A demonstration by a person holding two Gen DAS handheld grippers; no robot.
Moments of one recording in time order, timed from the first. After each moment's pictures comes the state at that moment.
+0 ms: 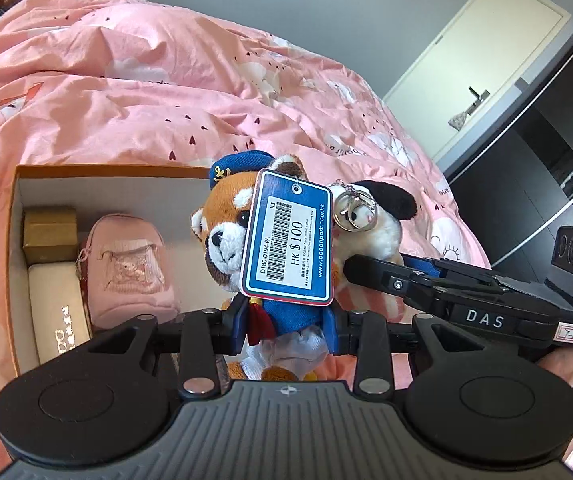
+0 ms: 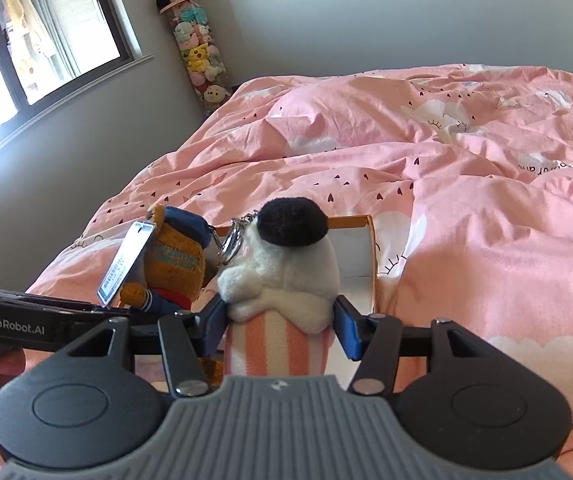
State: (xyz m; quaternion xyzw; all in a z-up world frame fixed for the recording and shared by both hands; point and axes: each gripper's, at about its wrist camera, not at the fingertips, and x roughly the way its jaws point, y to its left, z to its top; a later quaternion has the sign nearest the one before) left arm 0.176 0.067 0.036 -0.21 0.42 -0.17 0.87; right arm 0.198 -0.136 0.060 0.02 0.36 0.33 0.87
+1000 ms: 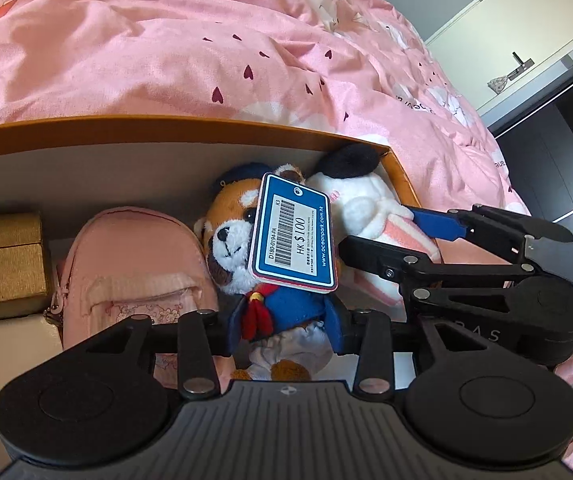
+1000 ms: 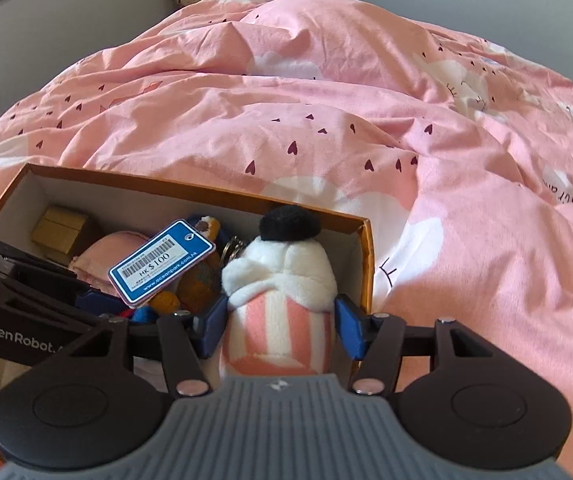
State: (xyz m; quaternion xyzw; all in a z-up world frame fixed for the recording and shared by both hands) left arm 0.281 0.091 -0.073 -0.22 0.51 -0.15 0.82; right arm 0.315 -0.041 -0.024 -0.16 0.43 0.28 0.84
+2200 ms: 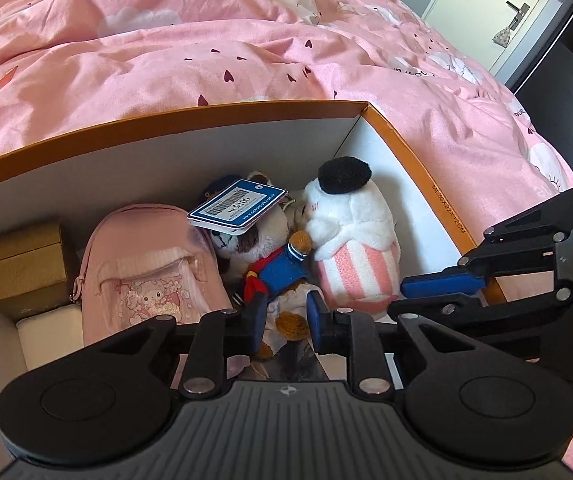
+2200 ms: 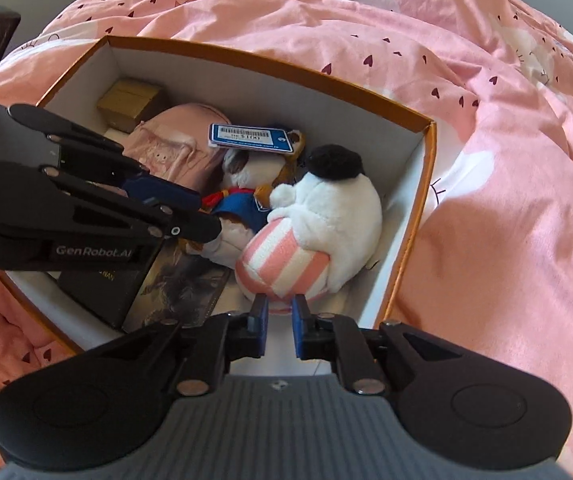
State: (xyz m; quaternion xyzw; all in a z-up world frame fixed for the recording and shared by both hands) left arm 0.246 0.055 -0.058 -0.09 0.50 -0.13 0.85; right arm 0.270 -0.052 -0.033 -0.24 0.50 0.35 0.76
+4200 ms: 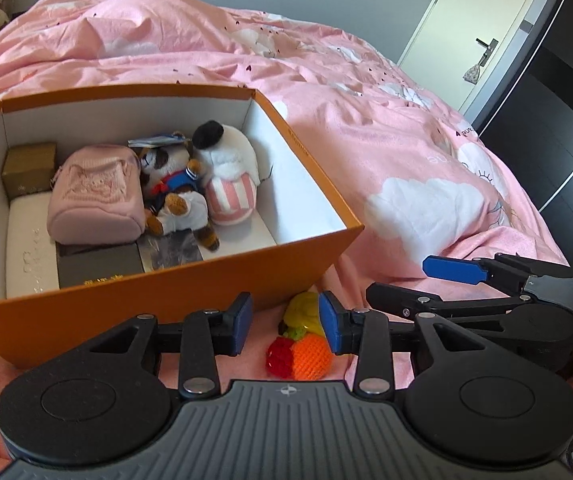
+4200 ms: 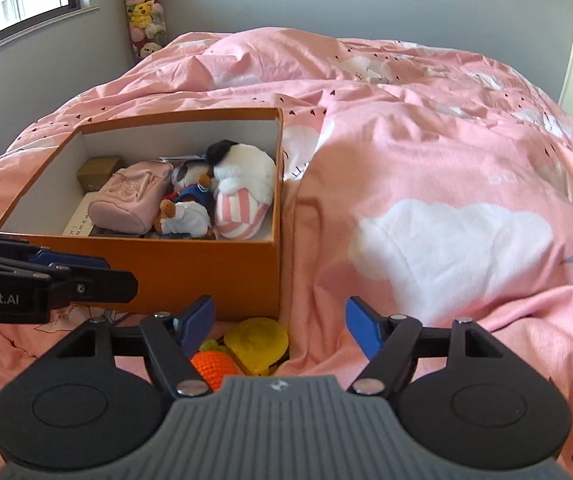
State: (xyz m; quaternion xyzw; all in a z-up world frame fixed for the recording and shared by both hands) left arm 0.109 -0.013 -0.032 -0.12 0.43 -0.13 0.89; right arm 0.133 -0.184 -0.024 -0.07 0.38 0.22 0.89
